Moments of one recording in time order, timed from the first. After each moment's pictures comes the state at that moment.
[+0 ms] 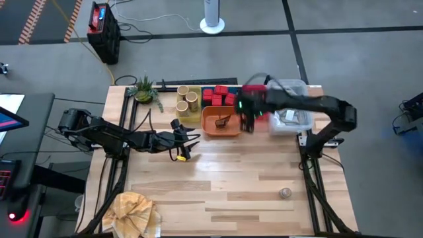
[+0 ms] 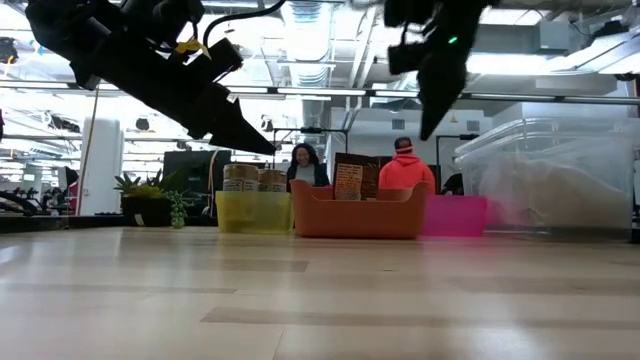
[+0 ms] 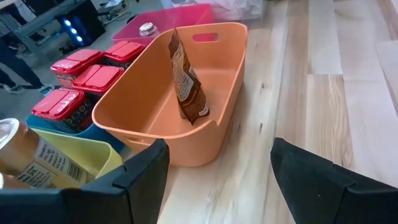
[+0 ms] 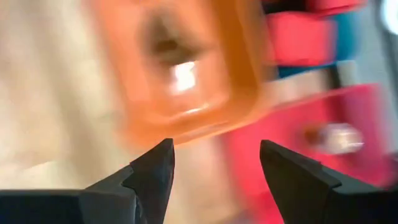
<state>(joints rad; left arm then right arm) -0.07 1.37 0.52 0.46 -0.51 0.05 -0.23 1.54 1.31 -0.99 0.19 -0.02</state>
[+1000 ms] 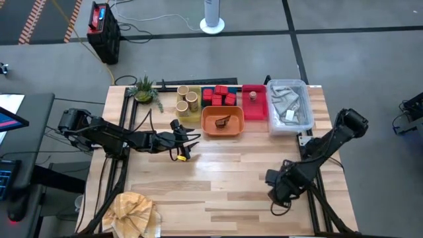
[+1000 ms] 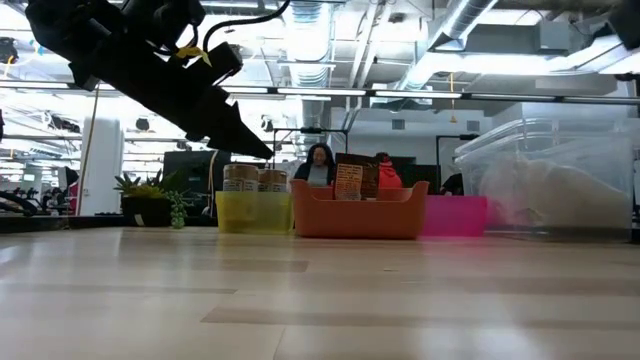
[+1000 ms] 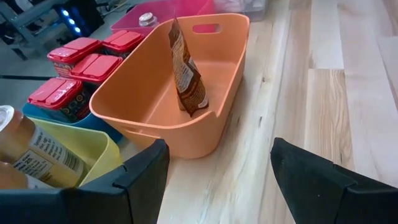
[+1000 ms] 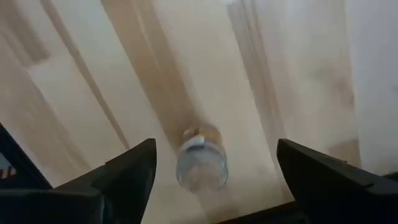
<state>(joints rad) -0.07 1.37 0.52 0.43 -0.51 0.01 0.75 1.49 1.05 -1.14 -0.01 1.10</state>
